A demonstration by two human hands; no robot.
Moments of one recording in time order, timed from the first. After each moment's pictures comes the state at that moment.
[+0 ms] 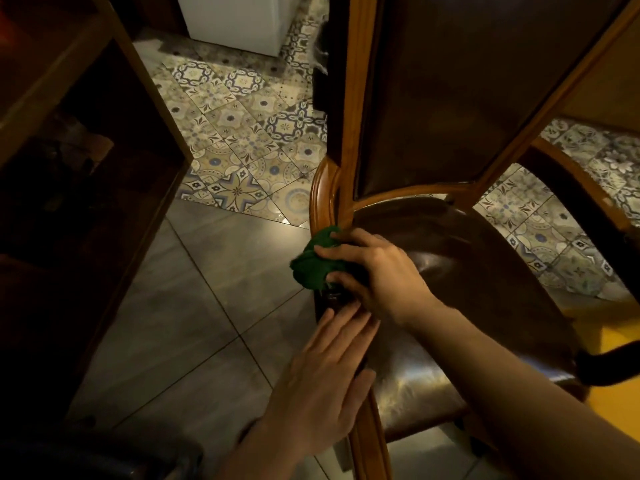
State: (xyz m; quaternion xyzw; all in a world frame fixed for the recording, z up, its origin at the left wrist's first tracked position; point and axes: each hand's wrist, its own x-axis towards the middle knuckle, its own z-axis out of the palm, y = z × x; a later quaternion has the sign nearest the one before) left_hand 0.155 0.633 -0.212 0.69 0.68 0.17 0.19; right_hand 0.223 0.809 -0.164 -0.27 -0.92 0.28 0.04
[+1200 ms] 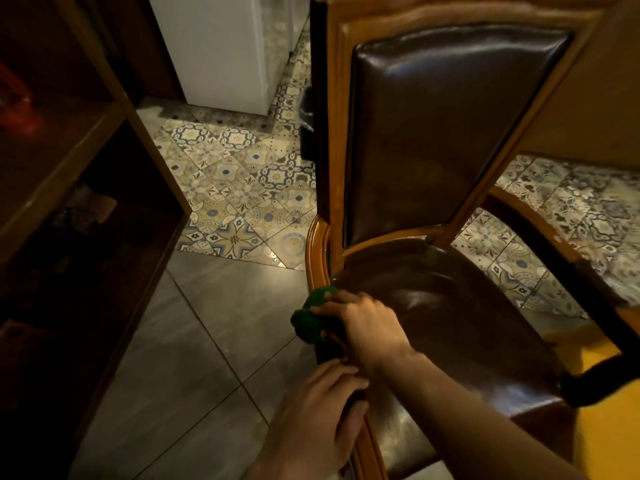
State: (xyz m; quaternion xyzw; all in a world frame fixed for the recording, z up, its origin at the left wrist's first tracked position) left_hand 0.133 0.630 -0.170 0.63 0.70 0.21 0.27; right_hand 0.204 0.785 -0.139 -0.33 -0.92 0.21 -0.08
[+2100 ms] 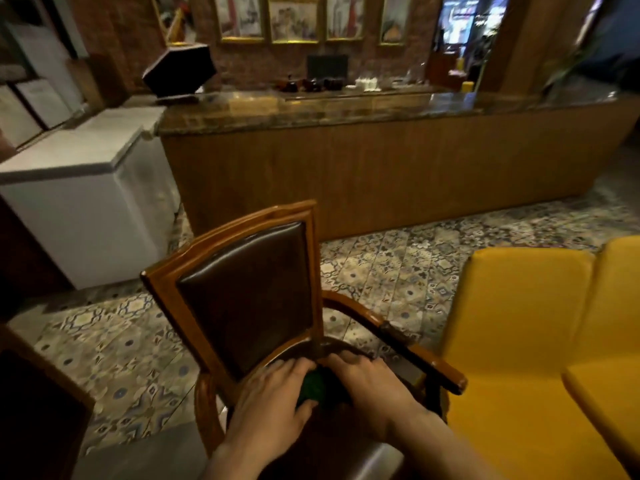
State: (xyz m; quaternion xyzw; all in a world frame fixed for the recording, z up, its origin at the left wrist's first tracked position) left_hand 0.237 0.748 0.097 0.77 0.61 0.14 0.14; right_hand 0.420 0.783 0.113 -0.48 -0.86 0.16 -0.01
